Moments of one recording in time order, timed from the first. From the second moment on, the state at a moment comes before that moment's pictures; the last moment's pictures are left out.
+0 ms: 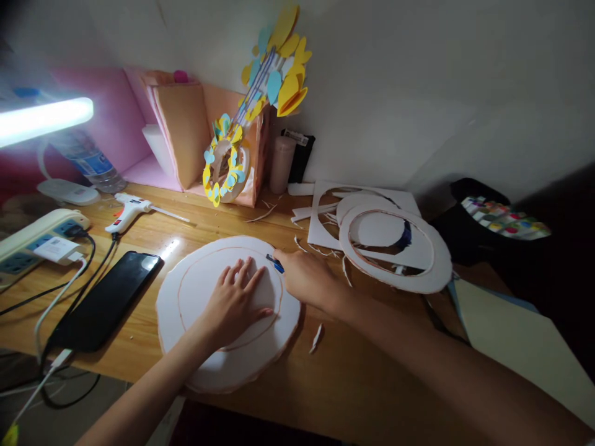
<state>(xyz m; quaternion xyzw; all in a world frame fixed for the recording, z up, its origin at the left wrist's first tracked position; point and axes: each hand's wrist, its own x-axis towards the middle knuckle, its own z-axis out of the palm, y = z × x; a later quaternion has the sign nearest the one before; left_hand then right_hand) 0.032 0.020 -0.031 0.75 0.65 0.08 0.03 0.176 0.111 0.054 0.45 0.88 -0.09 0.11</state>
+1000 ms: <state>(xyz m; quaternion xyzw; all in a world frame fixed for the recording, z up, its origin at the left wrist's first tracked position) 0.036 0.024 -0.022 0.75 0.66 0.03 0.05 0.187 0.101 0.066 0.43 0.89 -0.06 0.15</state>
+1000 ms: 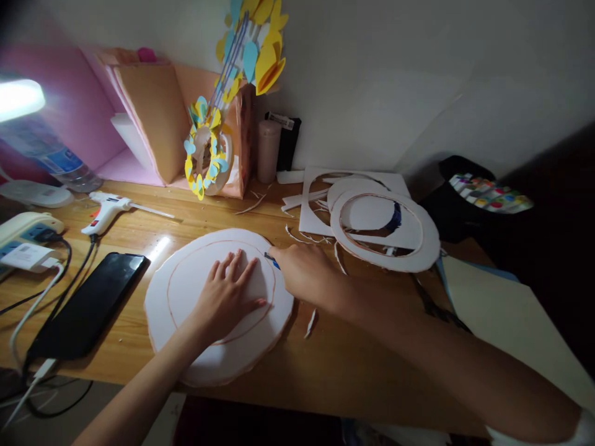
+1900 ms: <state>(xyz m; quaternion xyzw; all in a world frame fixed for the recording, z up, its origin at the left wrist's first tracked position) 0.042 0.023 -0.001 0.80 0.59 0.05 0.08 0.241 0.111 0.060 0.39 0.91 -0.11 0.11</state>
